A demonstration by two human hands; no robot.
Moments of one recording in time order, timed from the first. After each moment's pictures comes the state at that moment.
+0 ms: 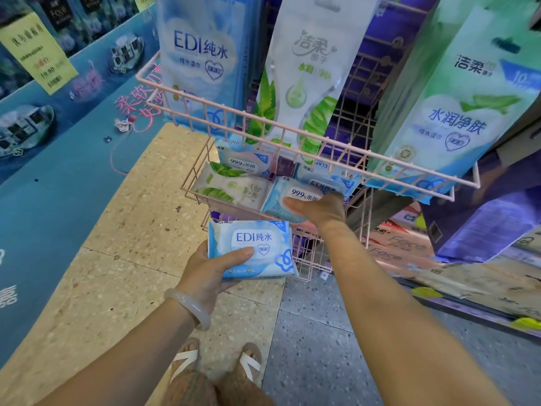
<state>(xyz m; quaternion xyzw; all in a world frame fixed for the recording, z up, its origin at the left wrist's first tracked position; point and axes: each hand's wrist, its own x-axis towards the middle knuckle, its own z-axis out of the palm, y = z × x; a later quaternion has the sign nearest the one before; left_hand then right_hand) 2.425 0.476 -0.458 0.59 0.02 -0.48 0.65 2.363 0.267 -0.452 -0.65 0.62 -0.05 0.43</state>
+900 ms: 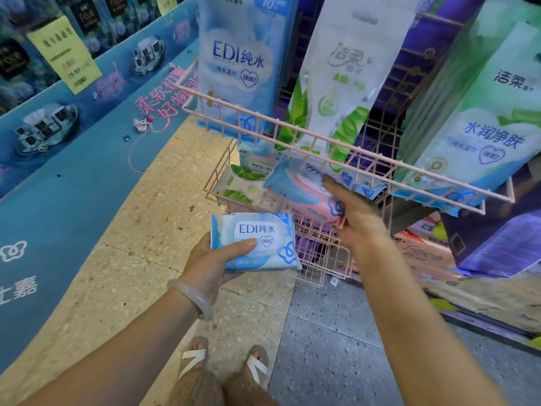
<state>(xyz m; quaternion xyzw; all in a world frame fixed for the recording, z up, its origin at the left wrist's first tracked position) 2.451 0.487 -0.456 0.60 0.00 -0.46 0.66 2.361 0.282 -0.414 -0.40 0.51 -0.23 0.72</state>
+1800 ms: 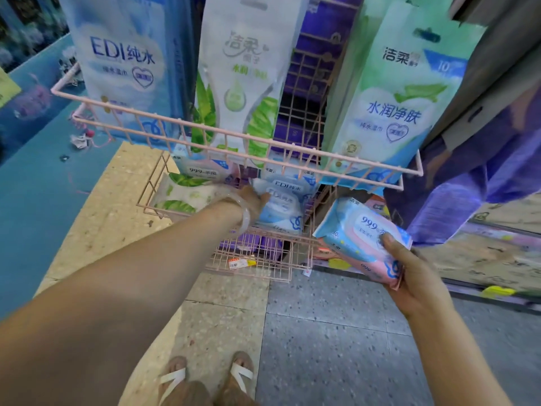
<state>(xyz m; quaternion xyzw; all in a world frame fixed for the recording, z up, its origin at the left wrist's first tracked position) 2.447 0.314 -0.445 0.85 -0.39 -0.34 0.13 2.175 0.269 -0.426 -0.32 0.50 -0.35 0.72</state>
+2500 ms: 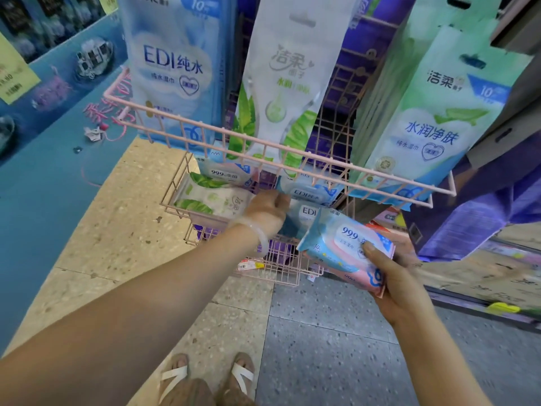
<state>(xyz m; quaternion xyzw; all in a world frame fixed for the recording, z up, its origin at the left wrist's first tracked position) 2.439 0.334 -0.444 0.78 -0.33 -0.38 0.38 2.220 0.292 -0.427 -0.35 0.50 -0.34 0.71</state>
